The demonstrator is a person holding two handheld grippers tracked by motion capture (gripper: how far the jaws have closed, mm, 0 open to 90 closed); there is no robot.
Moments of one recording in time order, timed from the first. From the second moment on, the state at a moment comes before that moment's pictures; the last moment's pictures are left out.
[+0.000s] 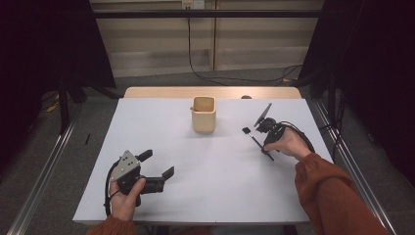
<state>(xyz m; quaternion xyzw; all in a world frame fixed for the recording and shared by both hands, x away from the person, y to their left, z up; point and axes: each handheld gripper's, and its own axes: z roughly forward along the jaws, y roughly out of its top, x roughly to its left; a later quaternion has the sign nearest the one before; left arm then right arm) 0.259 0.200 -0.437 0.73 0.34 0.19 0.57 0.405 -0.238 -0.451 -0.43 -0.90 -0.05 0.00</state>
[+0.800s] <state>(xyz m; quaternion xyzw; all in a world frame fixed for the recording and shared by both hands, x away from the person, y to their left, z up) 0.263 0.199 -0.438 0.72 0.34 0.18 0.57 0.410 -0.250 -0.451 -0.45 -0.89 -0.08 0.02</state>
